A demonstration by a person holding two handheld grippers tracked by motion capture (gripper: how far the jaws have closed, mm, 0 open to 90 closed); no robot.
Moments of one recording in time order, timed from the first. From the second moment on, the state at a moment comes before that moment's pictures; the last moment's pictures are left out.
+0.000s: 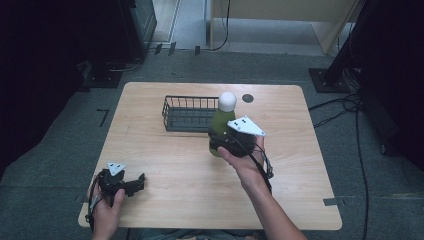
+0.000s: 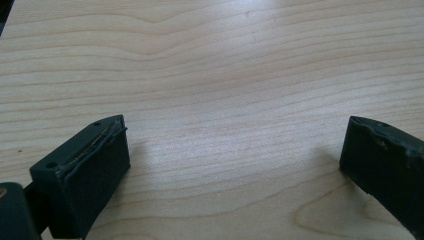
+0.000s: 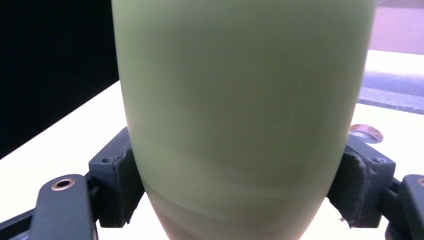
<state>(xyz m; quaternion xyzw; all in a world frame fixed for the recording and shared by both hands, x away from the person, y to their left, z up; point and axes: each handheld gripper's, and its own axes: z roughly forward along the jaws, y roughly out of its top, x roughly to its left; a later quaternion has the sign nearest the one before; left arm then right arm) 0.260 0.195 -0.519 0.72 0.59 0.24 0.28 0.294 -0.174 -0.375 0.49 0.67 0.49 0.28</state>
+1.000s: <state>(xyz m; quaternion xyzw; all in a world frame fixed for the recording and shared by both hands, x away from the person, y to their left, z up) 0.260 0.195 -0.519 0.72 0.59 0.24 0.28 0.358 -0.156 -0.341 0.50 0.64 0.49 0.32</state>
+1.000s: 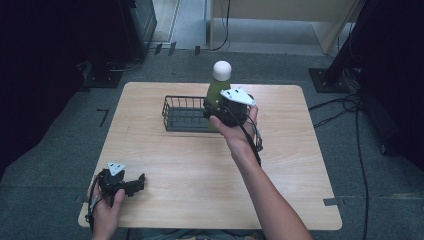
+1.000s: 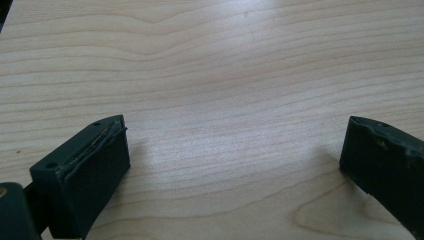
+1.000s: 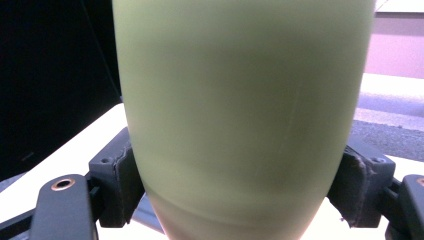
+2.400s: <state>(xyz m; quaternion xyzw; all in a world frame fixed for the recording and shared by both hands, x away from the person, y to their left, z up) 0.260 0.195 -0.518 0.72 0.59 0.24 0.28 0.439 -0.140 -0.371 0.54 0.64 0.45 0.31</state>
